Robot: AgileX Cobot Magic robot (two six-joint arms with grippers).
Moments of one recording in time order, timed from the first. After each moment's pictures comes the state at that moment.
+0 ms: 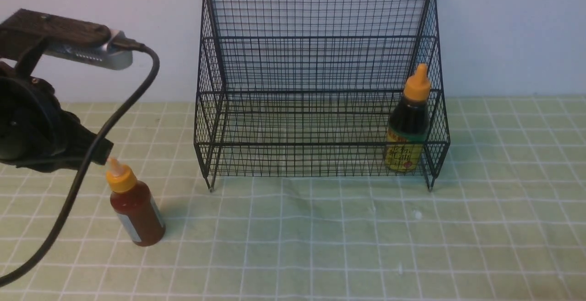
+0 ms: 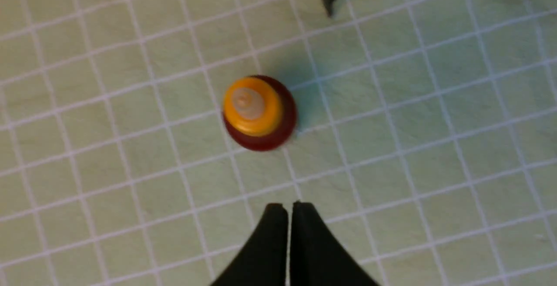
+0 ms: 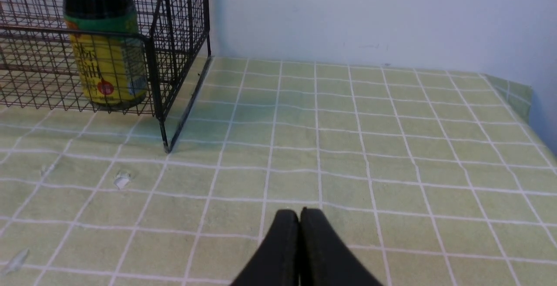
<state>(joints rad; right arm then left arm) -0.02 -0.02 0.02 0.01 0.39 -0.05 -0.14 1.23 -1.17 0.01 1.07 0.15</state>
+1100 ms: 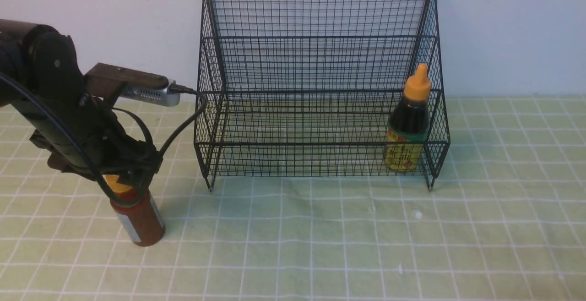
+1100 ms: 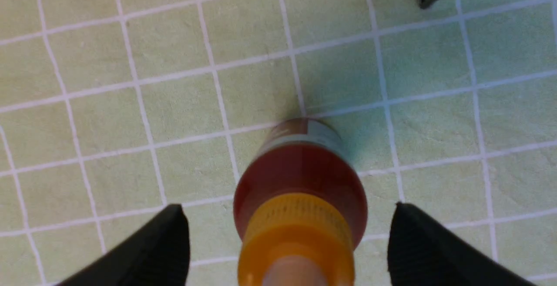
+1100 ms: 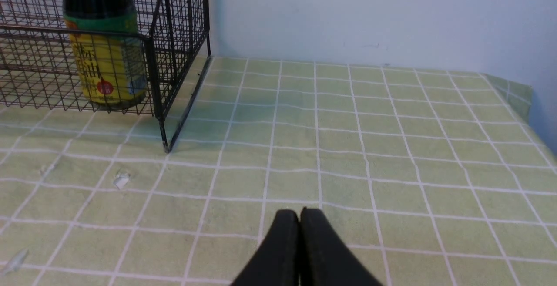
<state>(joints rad) -0.02 -0.02 0.02 0.01 0.39 -0.05 -0.14 1.61 -1.17 0.06 0.91 0.04</state>
